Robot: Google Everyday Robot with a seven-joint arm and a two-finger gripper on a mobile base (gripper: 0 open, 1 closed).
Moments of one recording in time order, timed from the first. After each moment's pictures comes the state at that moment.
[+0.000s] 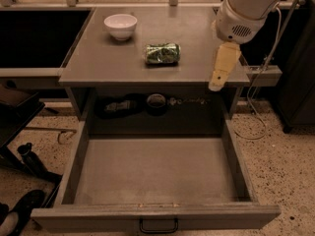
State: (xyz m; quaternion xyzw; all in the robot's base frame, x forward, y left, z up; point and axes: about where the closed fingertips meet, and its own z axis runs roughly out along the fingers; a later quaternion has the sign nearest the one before) arm 0.590 -0.149 0.945 -0.65 0.74 -0.05 0.19
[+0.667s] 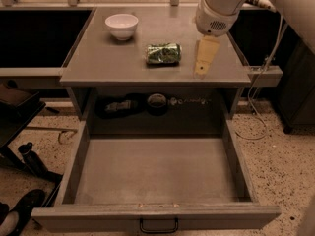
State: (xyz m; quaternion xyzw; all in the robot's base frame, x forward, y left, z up) arm 0.648 -0.119 0.936 -0.68 0.71 -0.06 0.20
